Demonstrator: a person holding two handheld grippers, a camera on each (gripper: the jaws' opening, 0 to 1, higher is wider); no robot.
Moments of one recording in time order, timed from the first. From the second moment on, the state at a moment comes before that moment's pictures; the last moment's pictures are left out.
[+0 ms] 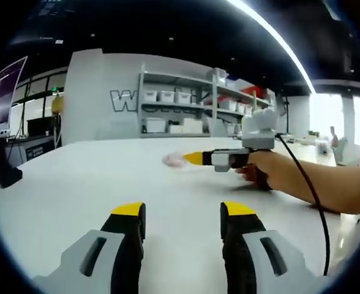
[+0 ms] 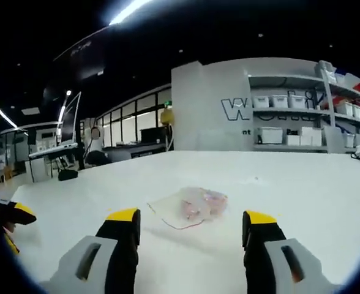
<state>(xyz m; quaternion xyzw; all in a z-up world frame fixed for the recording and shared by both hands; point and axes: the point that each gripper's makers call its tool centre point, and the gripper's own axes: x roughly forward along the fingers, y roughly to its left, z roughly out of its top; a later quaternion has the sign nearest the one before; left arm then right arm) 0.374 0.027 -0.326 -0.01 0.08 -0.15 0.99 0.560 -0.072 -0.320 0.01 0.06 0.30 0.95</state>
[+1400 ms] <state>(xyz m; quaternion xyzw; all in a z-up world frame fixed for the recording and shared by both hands) 0.376 0.032 -0.315 0.01 0.07 -0.13 0.99 0.524 -0.074 -0.310 0.00 0.04 0.30 0.95</state>
